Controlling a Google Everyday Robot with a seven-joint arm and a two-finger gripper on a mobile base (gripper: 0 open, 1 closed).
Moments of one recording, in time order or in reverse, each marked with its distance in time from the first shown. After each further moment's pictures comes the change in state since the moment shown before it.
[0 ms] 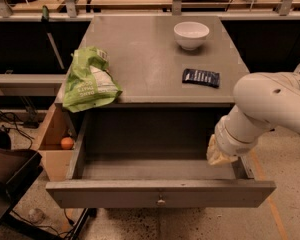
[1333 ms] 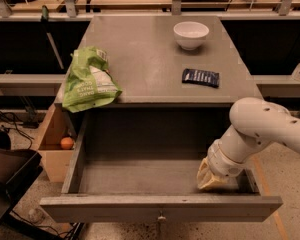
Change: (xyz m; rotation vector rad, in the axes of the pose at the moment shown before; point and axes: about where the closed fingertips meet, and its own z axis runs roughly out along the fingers) arm -0.019 0.038 0.073 -0.190 -0.212 0.025
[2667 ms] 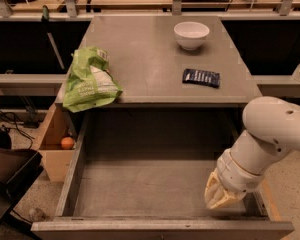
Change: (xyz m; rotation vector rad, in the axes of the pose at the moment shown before) arm -0.018 0.076 -0.034 -0.109 -0.007 -0.078
